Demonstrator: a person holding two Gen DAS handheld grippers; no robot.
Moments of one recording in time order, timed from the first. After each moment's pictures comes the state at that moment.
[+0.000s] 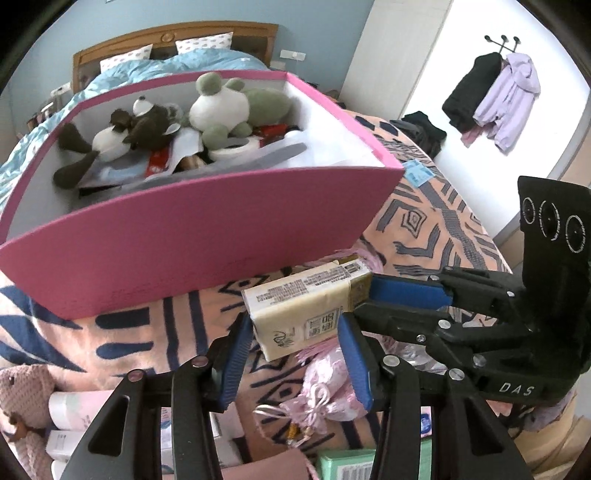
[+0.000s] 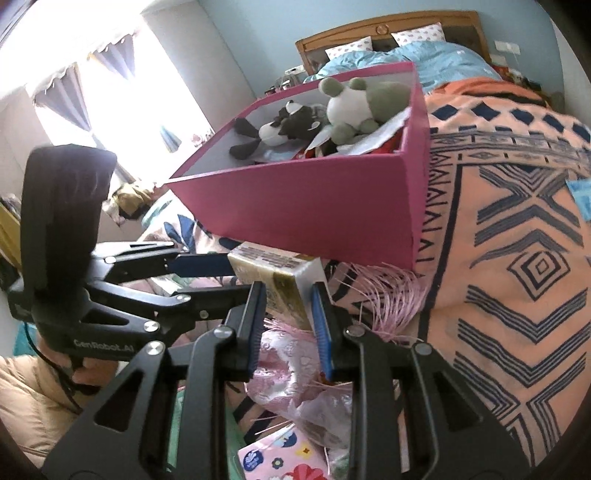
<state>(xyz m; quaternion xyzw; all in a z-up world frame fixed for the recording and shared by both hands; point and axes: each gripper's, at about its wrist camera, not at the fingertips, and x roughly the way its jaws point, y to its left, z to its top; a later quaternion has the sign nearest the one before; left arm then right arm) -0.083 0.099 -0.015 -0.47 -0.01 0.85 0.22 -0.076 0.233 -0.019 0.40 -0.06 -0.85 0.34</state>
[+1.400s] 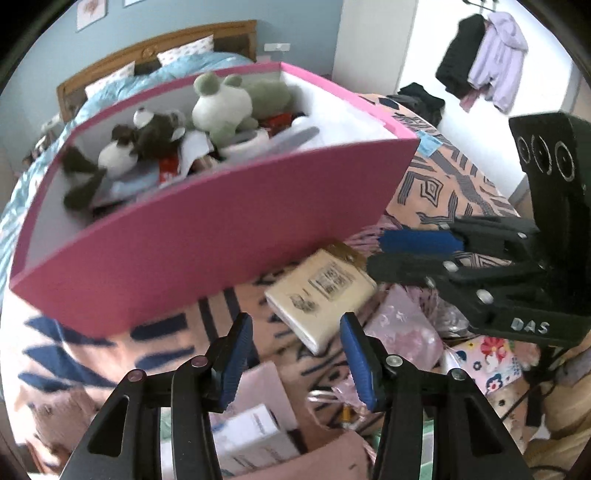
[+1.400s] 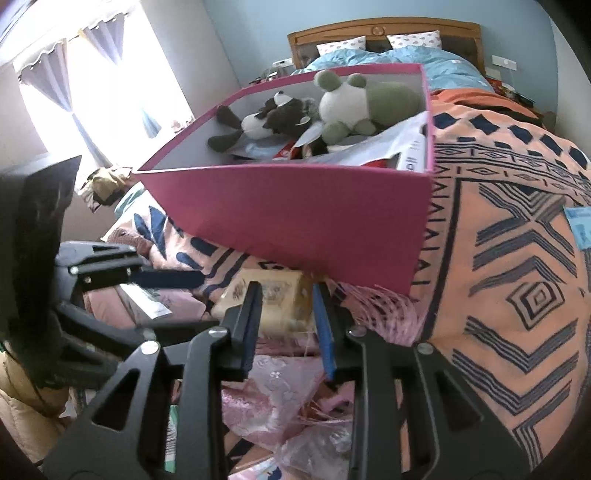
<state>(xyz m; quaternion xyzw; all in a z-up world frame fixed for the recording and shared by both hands) -0.082 0.093 -0.016 -0.47 0.08 0.85 0.22 -0.093 0.223 -0.025 0.41 -0.03 -0.86 0.31</state>
